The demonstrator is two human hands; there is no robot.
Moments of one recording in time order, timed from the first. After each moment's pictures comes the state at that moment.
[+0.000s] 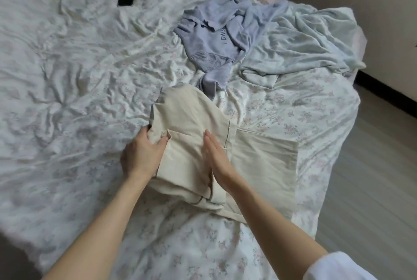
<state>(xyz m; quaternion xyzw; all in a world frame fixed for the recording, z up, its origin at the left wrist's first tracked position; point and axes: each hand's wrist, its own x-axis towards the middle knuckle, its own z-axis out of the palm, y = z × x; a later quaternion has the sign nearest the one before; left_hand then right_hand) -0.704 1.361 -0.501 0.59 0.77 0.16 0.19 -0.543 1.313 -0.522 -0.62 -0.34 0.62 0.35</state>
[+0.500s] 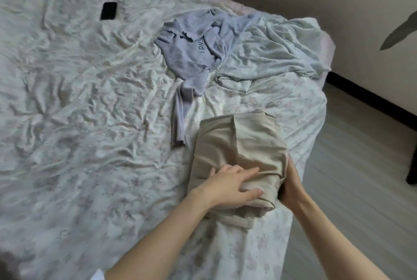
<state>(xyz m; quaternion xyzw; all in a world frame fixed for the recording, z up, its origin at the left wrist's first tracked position) -0.537 1.274 -0.489 0.82 0.34 -0.14 0.43 -0.358 1.219 -0.531 -0.54 -0.08 0.63 0.56</state>
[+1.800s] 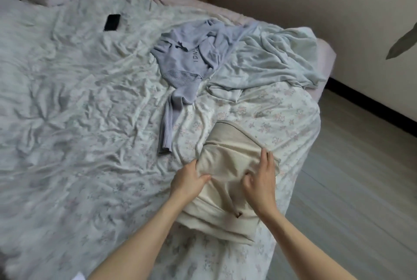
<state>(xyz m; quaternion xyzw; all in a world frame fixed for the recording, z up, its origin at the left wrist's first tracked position) -0.523 1.287 -0.527 0.65 0.65 0.06 0.40 -0.356 1.221 -0.531 -0.81 -0.45 0.25 0.27</state>
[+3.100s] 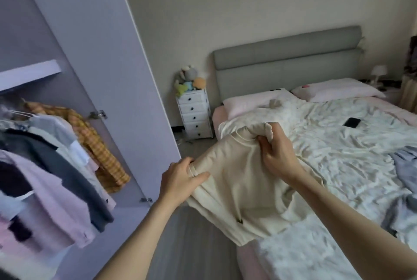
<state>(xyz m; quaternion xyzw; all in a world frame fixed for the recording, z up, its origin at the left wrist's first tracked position) -0.994 0.908 -0.193 0.41 0.86 0.31 0.04 -0.817 1.080 -0.181 -0.23 -0.80 0.28 0.47</state>
